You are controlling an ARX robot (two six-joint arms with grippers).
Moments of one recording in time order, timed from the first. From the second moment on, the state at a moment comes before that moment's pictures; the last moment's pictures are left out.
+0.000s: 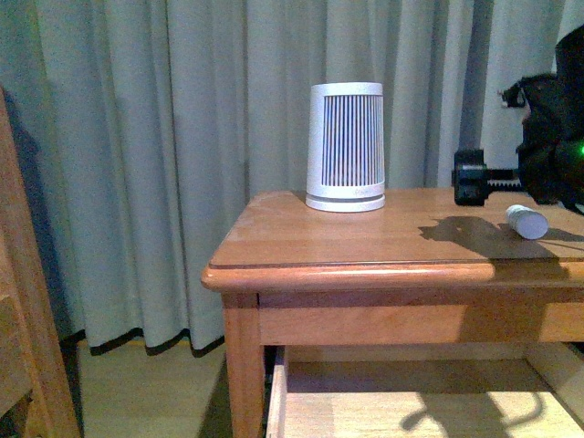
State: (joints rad) left arm 0.00 0.00 0.01 0.00 0.00 -0.01; right arm 0.04 1.93 1.41 0.27 0.22 0.07
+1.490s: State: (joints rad) left arm 0.00 0.00 0.01 0.00 0.00 -0.01; right arm 0.21 1.37 0.12 0.72 0.21 0.32
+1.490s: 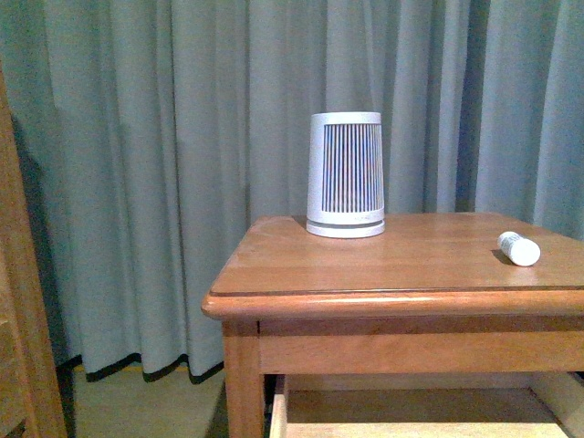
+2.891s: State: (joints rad) left arm 0.00 0.00 0.01 0.00 0.00 -0.01; right arm 0.07 1.70 0.52 0.77 0.19 0.16
